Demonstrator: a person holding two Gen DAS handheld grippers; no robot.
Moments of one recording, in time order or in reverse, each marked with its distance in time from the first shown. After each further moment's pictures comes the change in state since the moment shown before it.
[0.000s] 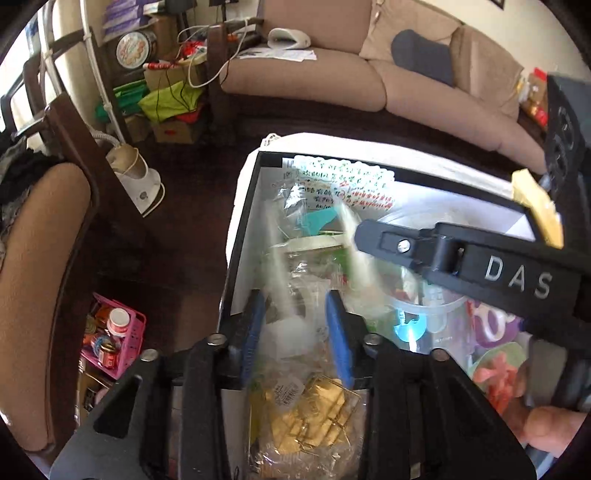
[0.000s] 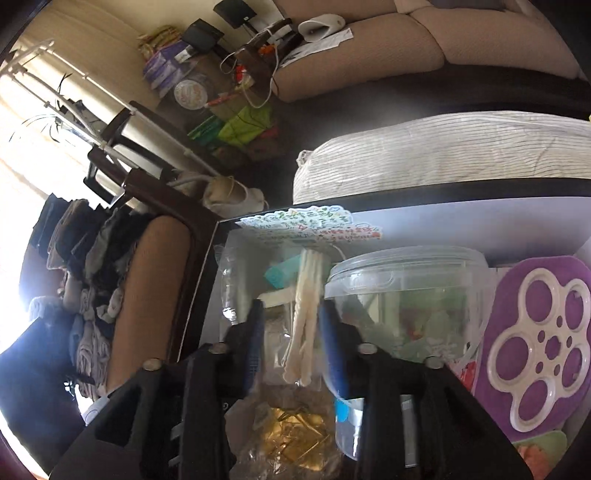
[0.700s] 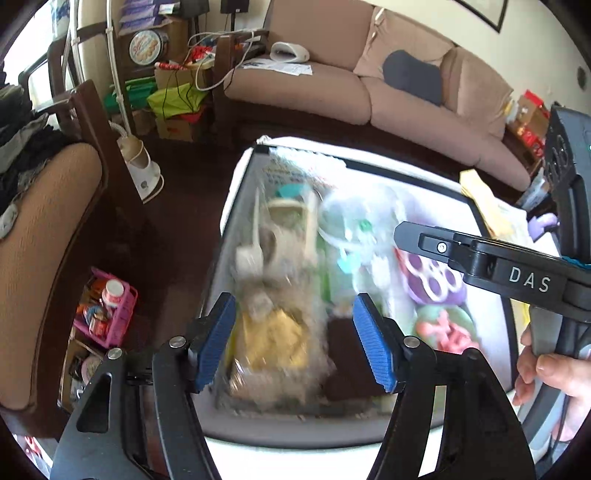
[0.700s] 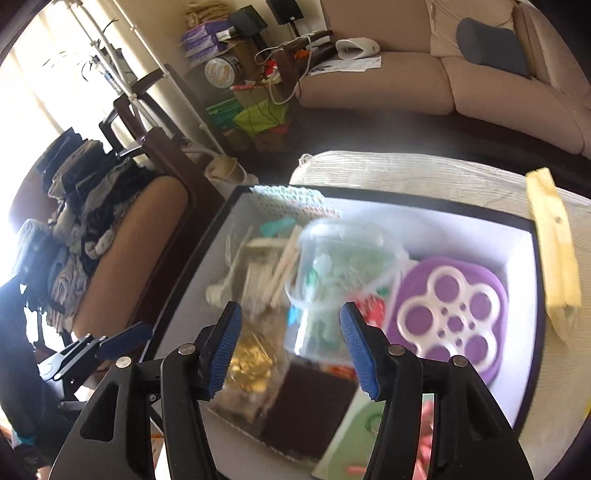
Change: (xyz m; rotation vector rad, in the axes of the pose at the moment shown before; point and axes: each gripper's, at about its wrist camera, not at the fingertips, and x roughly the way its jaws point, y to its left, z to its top) left arm -0.085 -0.012 -0.057 -0.051 -0.031 -0.037; right arm -0.086 0.002 -0.045 -0.252 0.006 -0.120
